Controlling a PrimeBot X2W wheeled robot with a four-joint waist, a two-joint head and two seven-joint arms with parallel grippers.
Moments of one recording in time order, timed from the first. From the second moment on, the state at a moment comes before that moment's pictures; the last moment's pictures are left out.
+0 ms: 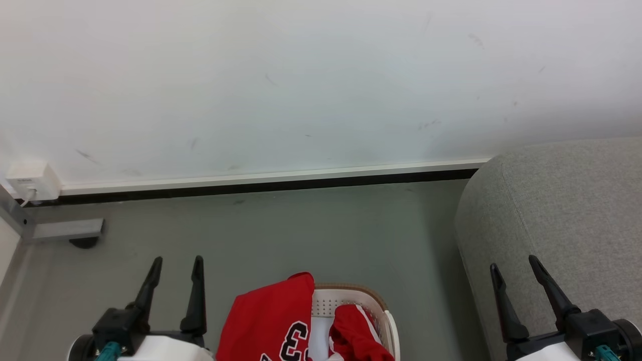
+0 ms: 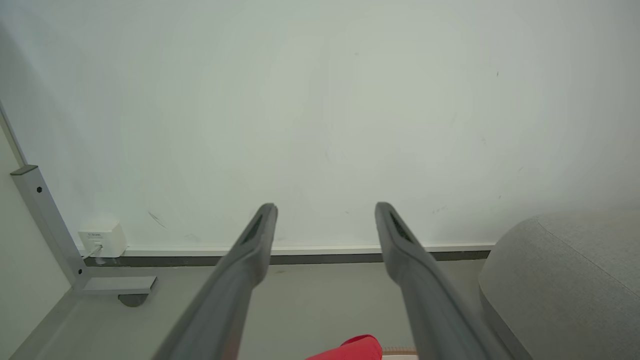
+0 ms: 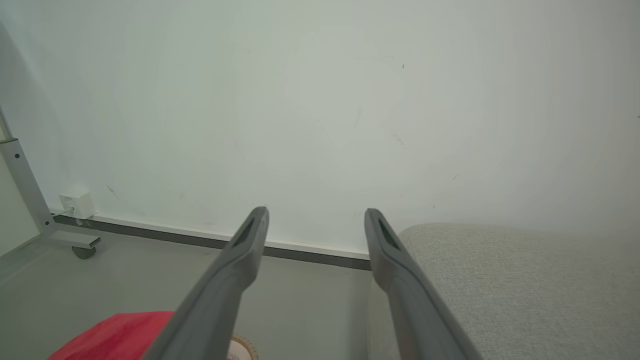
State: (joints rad) left arm -0.08 0.05 0.02 0.19 -0.09 -0.04 -0.26; right arm -0.10 -0.09 0.10 0.24 0.14 0.13 -0.26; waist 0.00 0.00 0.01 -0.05
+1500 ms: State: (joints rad) left arm -0.41 0.12 -0.11 0.83 -0.04 -0.12 -0.26; right arm -0.22 -0.06 0.06 0.14 0.20 0.13 -0.26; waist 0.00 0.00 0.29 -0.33
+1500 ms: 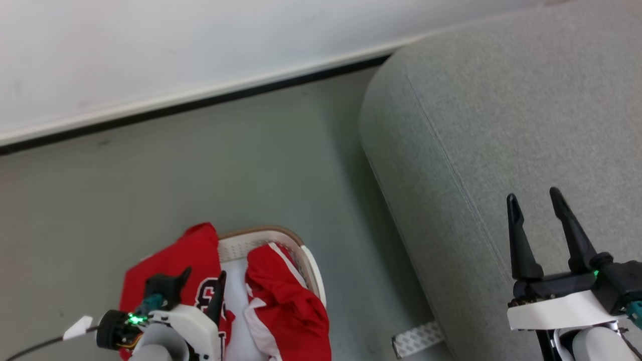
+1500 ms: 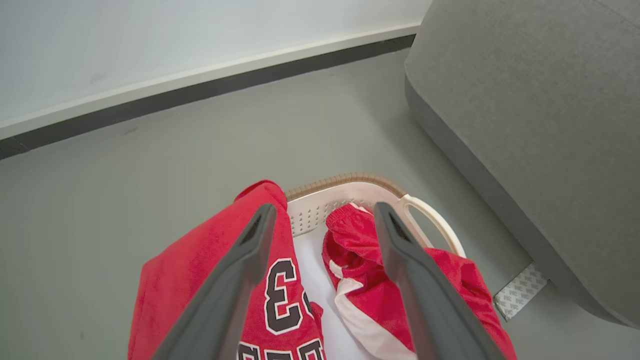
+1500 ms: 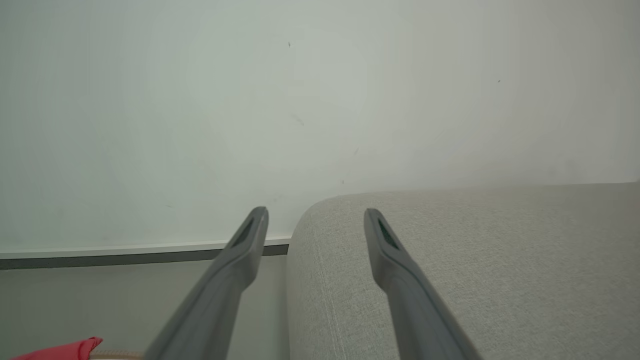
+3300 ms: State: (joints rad) left arm -0.74 0.40 -0.42 1.29 0.11 -0.12 0.11; right arm -0.35 -0.05 0.06 0.03 0.38 0.13 -0.26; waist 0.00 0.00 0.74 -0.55
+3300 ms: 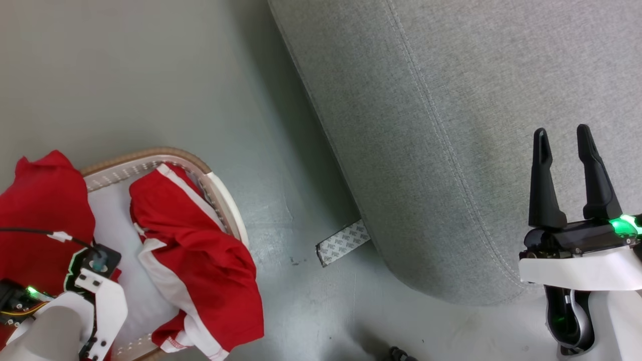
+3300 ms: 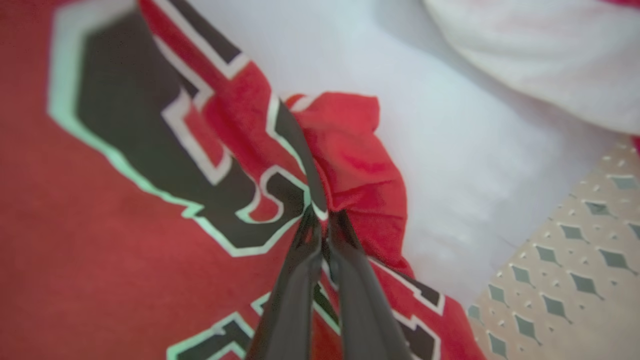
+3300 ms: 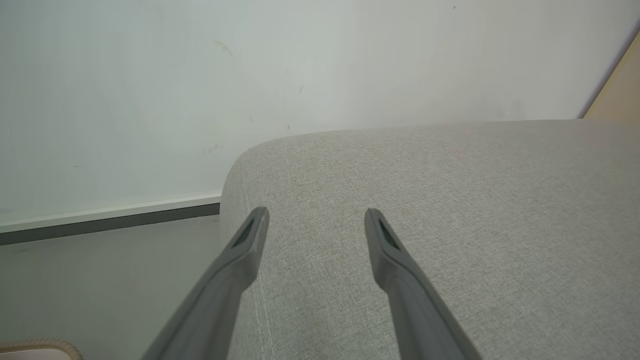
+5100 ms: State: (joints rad) left arm -0.51 0.08 -0.43 0.60 -0.27 -0.11 -0.26; right arm -0.13 -0.09 0.12 0.16 0.26 0.13 -0.26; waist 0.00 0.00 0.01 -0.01
